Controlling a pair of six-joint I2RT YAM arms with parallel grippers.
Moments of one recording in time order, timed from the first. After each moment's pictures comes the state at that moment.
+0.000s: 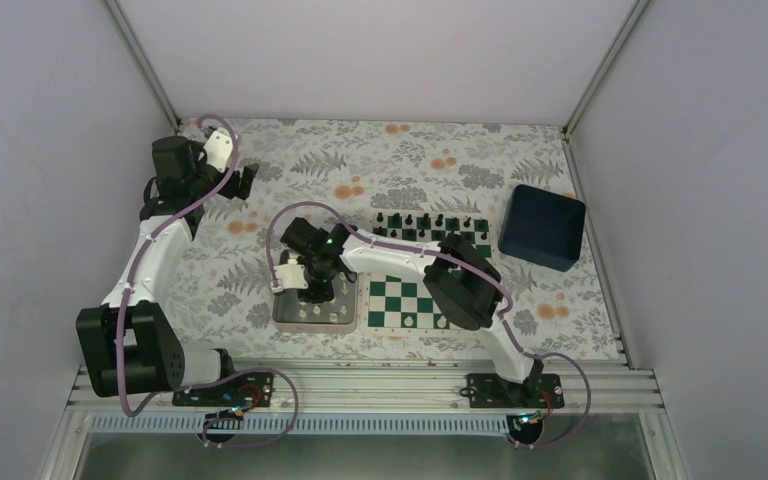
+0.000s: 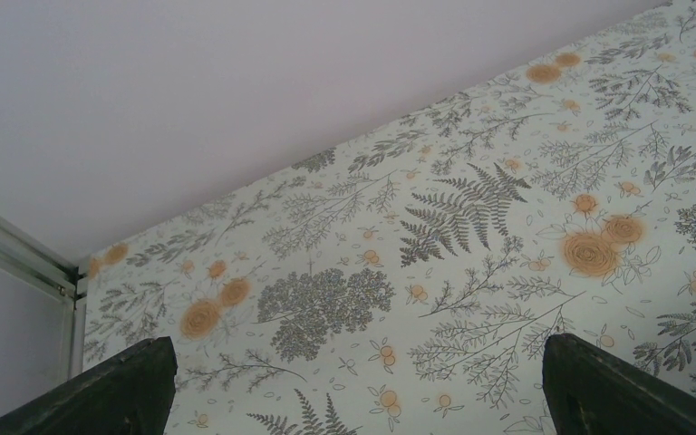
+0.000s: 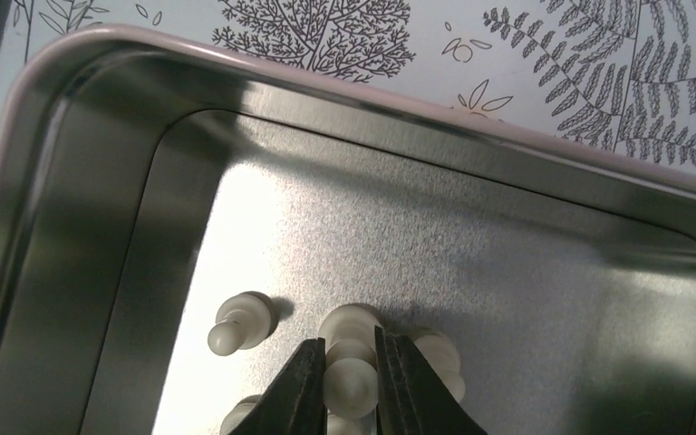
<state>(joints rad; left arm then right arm) 0.11 1.32 1.01 -0.15 0.35 0.37 1.08 2.19 1.69 -0.70 -0.29 -0.70</state>
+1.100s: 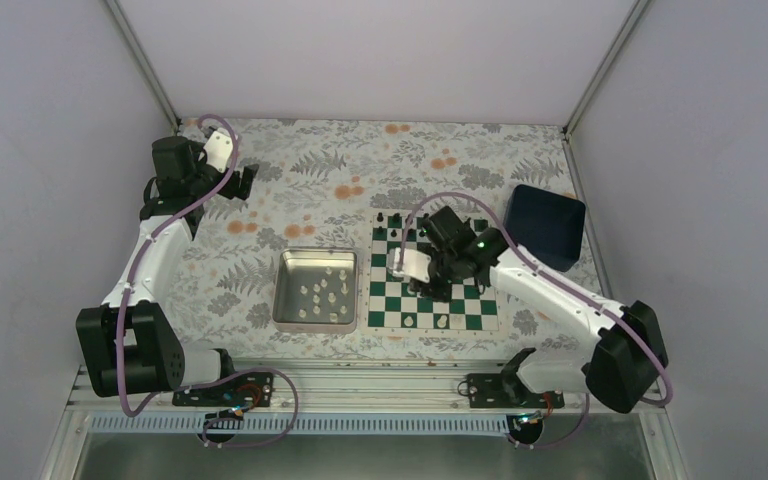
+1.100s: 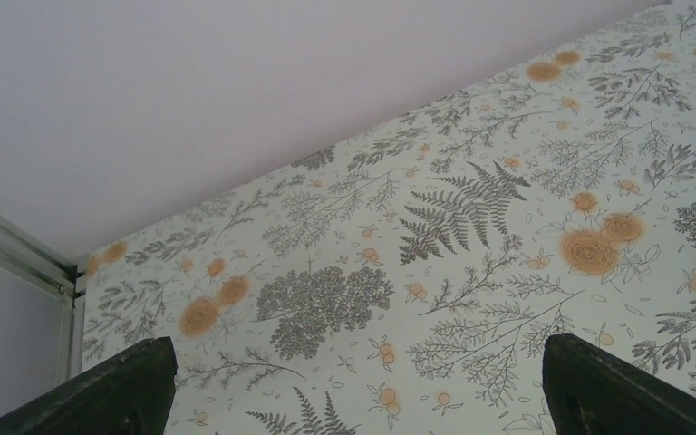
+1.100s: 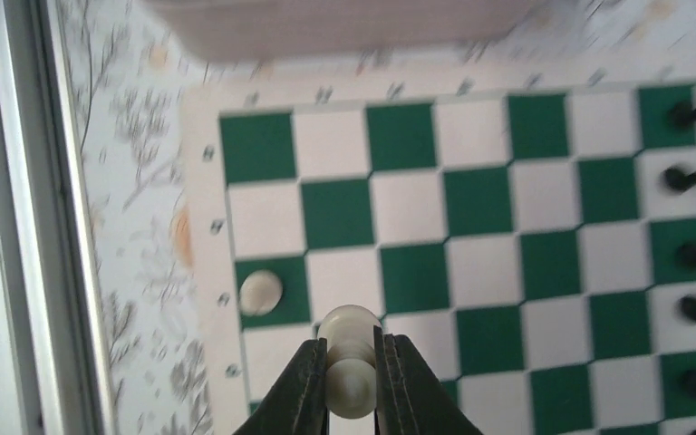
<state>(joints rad) 0.11 1.32 1.01 -0.16 0.35 0.37 0.72 1.30 1.00 -0.84 -0.25 -0.71</state>
